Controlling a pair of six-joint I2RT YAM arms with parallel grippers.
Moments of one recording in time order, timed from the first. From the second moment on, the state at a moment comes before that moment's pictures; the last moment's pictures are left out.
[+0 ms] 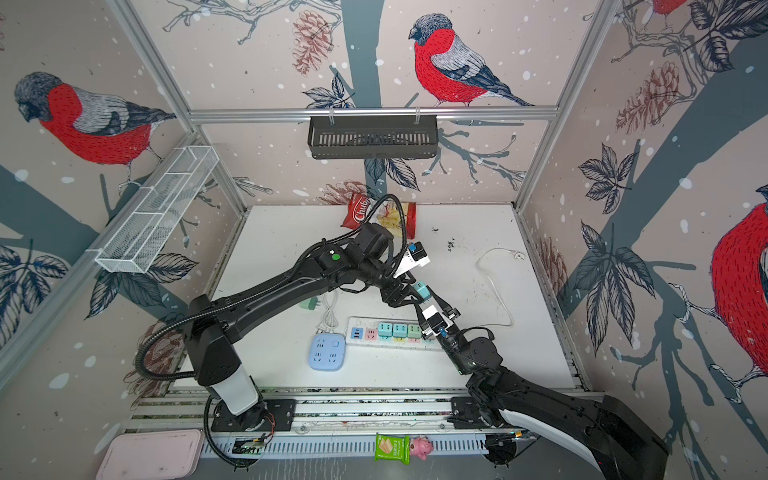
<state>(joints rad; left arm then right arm) -0.90 1.73 1.60 -0.65 0.54 0.16 0.89 0.74 0.00 1.02 0.22 -0.47</state>
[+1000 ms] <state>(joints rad) -0.90 1.76 1.64 -0.70 0.59 0.14 0.92 0.81 0.00 1.03 0.22 -0.52</state>
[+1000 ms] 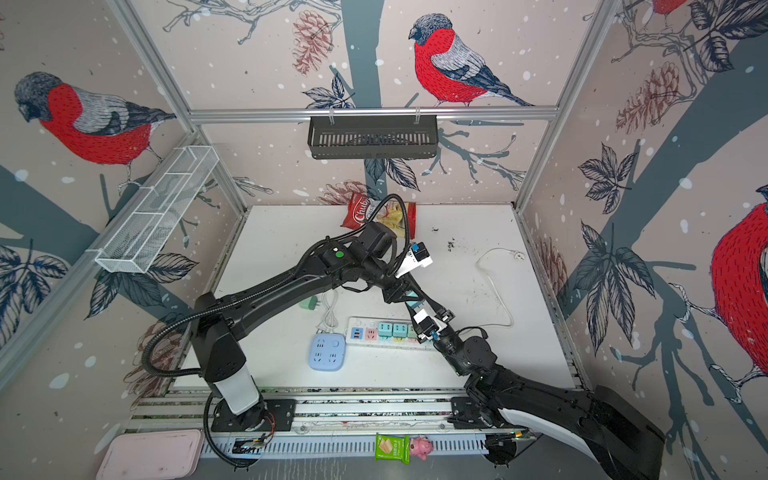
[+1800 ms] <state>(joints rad) -0.75 1.62 1.54 -0.68 0.40 0.36 0.90 0.69 0.00 1.08 0.25 -0.47</state>
